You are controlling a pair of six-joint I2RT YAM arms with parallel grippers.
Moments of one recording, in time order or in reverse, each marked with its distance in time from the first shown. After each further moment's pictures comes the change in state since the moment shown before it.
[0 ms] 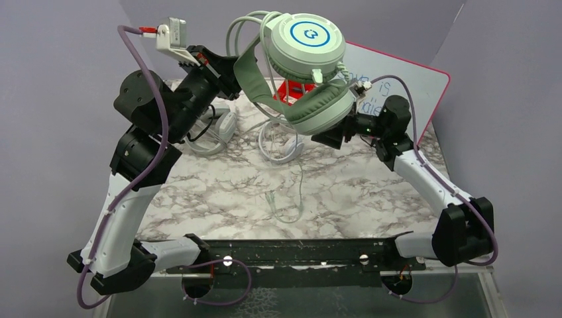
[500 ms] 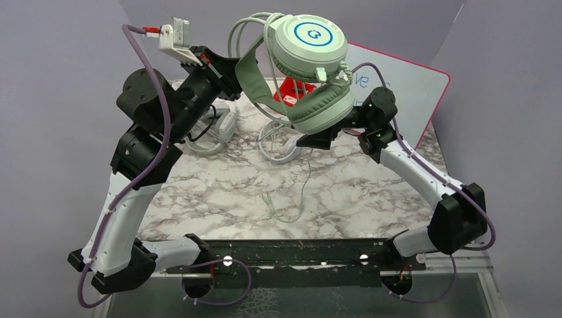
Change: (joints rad) left arm 0.000 0.013 0.012 -0.037 -0.008 0.000; right arm 0.169 0.099 0.190 0.187 -0.188 0.145
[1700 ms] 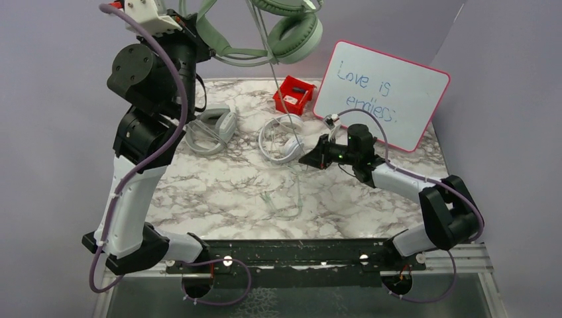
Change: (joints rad) left arm 0.000 0.147 0.277 0.029 -0.600 0.379; right arm 0.011 0.049 -0.411 -0.137 0.523 -0.139
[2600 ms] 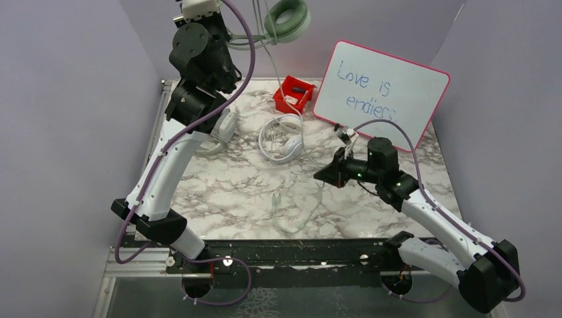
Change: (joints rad) left arm 0.026 0.224 -0.027 0.293 -0.256 0.332; right arm 0.064 -0.483 -0.058 -0.461 0.089 -0.167
